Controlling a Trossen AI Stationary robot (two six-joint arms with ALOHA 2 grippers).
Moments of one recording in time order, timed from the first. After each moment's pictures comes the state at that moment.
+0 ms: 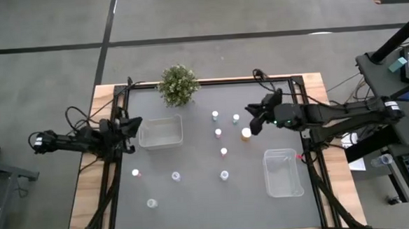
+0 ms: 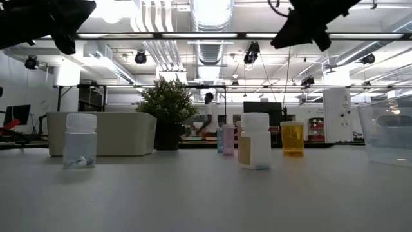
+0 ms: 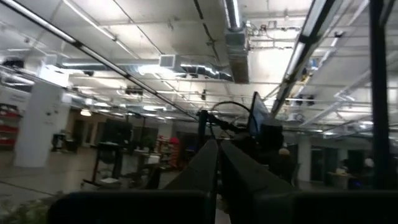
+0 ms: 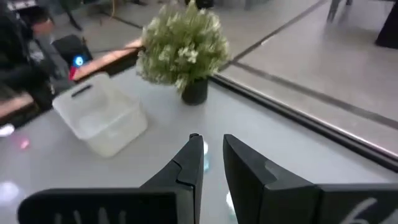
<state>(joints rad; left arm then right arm) -0.14 0.14 0.01 0.67 -0.40 0.09 0.03 1.03 0.81 -0.29 0.58 0.46</state>
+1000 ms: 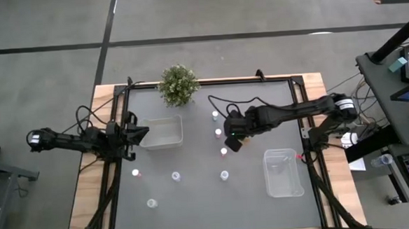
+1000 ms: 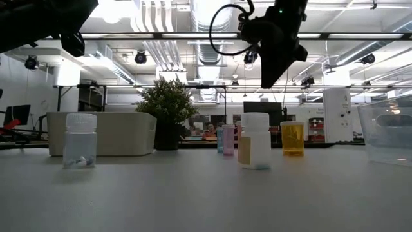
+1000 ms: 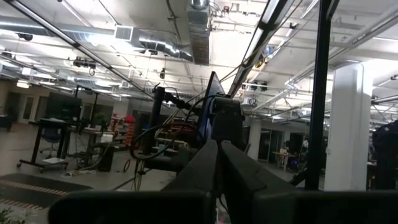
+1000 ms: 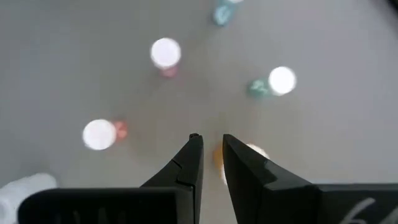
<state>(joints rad) -0.14 0.24 0.01 0.67 -0.25 -0.05 0.03 1.66 1.37 -1.01 0.27 0.66</state>
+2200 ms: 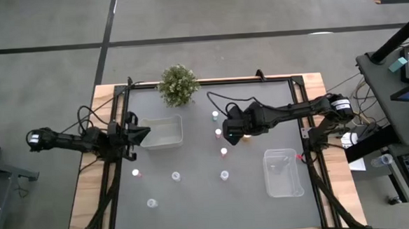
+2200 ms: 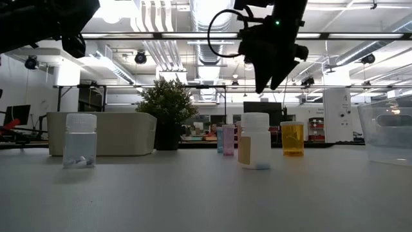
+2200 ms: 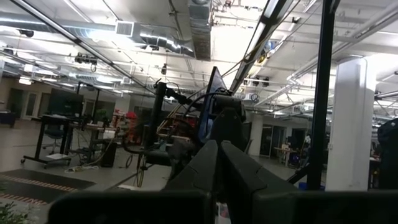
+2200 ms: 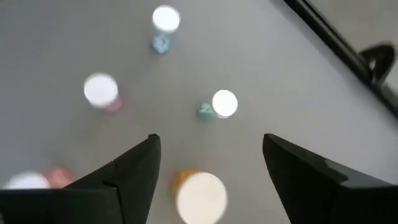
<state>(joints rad) -0.14 0.26 0.01 0.67 -0.25 -0.05 0.02 1.69 1.37 -1.05 0.50 0.70</state>
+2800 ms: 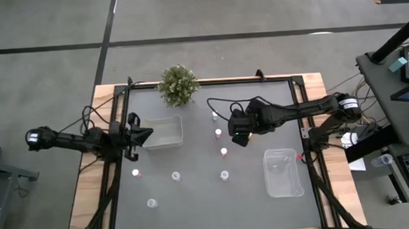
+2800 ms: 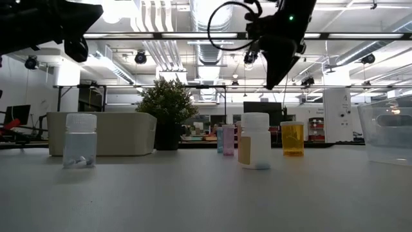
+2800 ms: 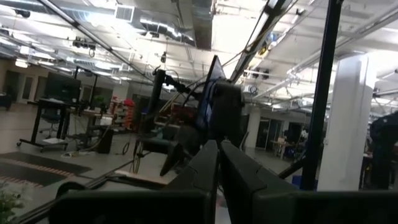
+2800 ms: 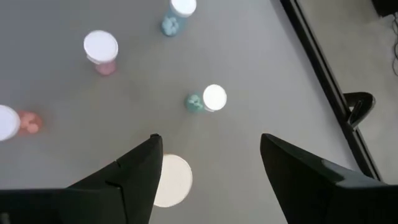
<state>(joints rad) -0.14 0.31 0.01 0.67 -0.25 -0.10 0.02 1.60 1.31 -1.04 0.49 0.43</state>
